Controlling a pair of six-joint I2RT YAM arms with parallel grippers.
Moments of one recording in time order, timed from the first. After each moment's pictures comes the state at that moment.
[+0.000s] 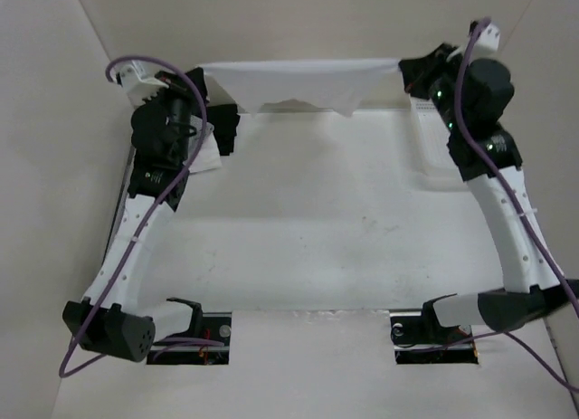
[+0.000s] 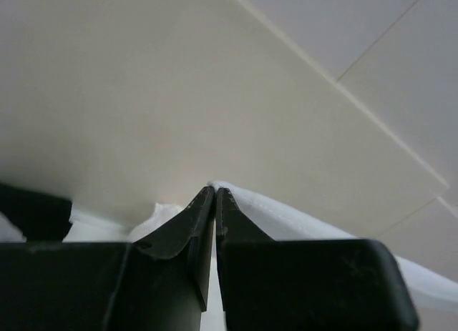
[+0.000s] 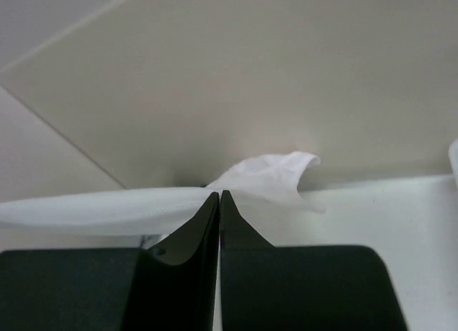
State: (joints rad) left arm -0.22 1.23 1.37 0.18 -0.21 -0.64; right arm 0.25 1.41 1.84 -0.30 0.03 0.45
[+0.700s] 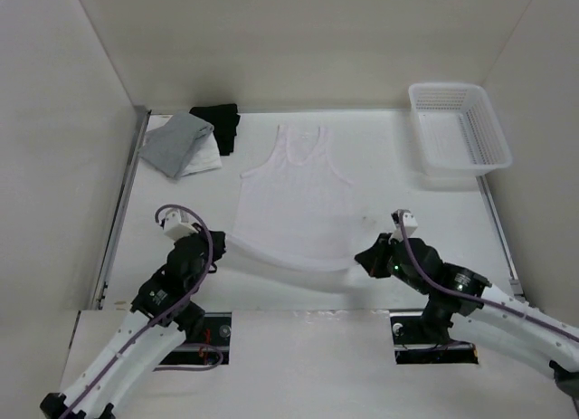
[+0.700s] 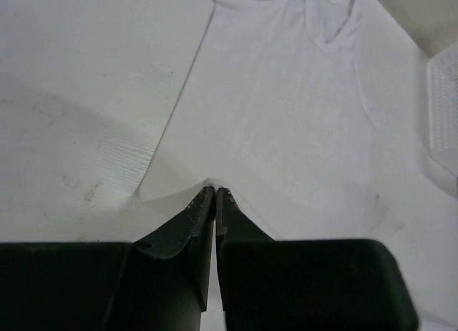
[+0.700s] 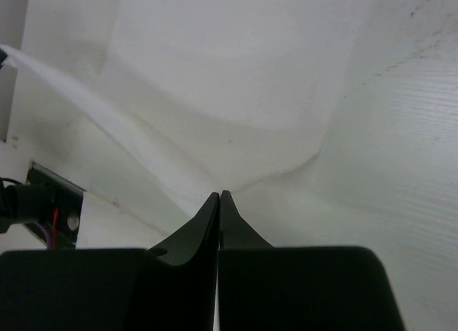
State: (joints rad) left arm -0.56 0.31 0.36 -0.47 -0.44 -0.87; right arm 0.96 0.51 0.44 -0.44 0.27 0.81
